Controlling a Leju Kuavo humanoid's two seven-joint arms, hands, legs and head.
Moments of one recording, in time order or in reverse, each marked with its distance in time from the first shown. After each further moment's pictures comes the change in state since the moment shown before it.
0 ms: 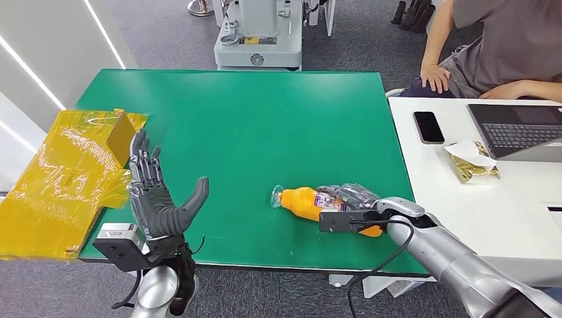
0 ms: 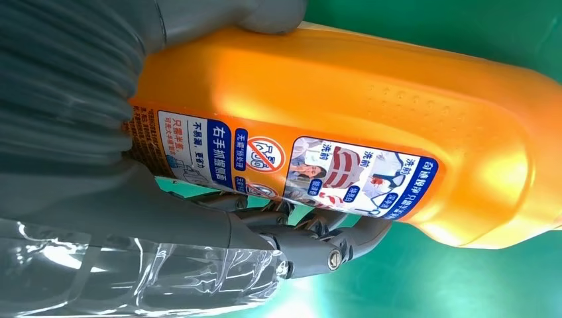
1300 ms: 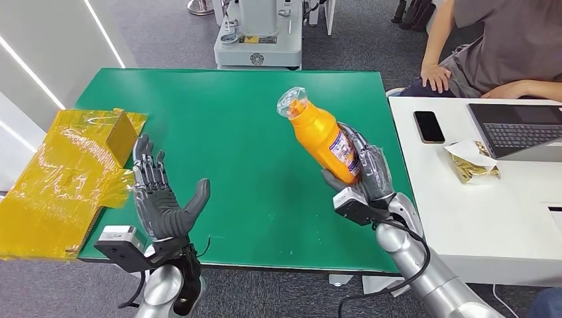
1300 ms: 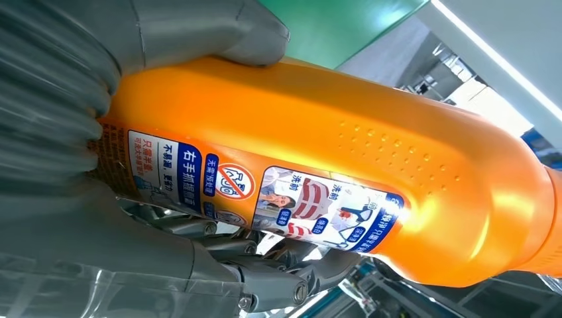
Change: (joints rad) left arm -0.015 0.002 -0.022 0.059 0.109 0.015 -0.076; right arm 0.203 0.146 -0.367 -0.244 -0.091 -0.648 -0.320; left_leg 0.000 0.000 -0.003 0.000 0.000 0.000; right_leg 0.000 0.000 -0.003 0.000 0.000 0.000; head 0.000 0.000
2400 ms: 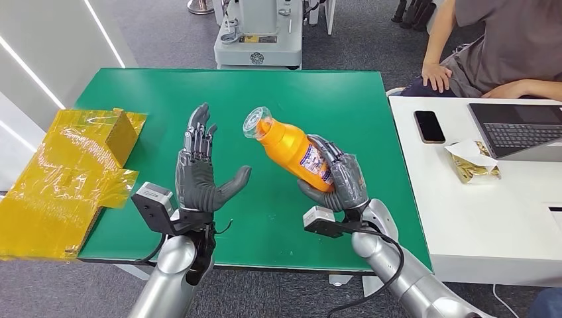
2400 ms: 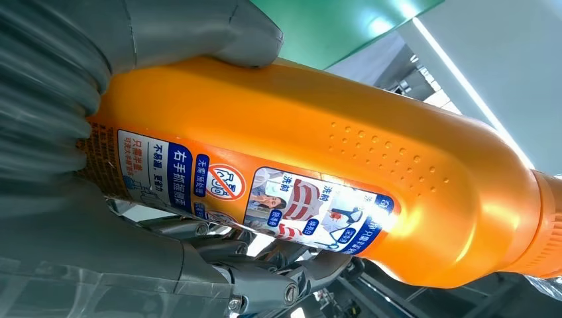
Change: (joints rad) left arm -0.181 -0.002 -0.048 0.134 -0.011 -0.263 0.109; right arm -0.039 0.094 0.100 0.138 0.057 -0.146 -0.081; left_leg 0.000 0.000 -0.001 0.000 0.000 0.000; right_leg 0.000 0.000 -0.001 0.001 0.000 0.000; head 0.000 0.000
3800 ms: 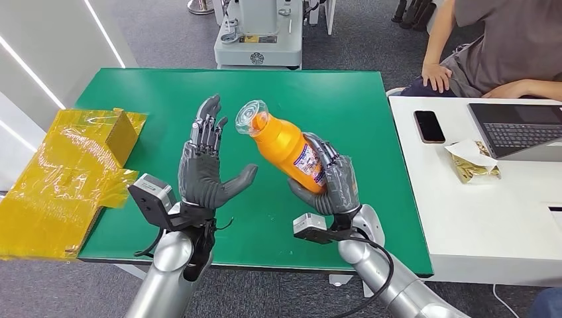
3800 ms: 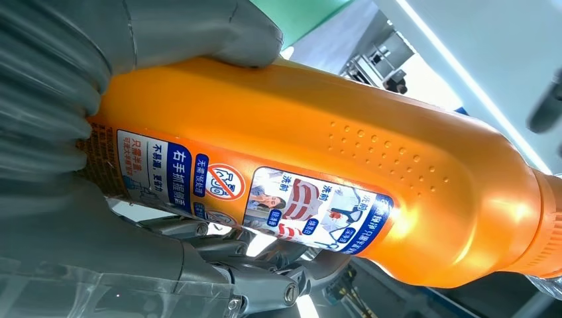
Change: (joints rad) left arm -0.012 -0.011 0.003 -0.064 -0.010 -0.102 0.069; right arm 0.028 0.059 0.011 -0.034 -0.008 -0.103 -0.022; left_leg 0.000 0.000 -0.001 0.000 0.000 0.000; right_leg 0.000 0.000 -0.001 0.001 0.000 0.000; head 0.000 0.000
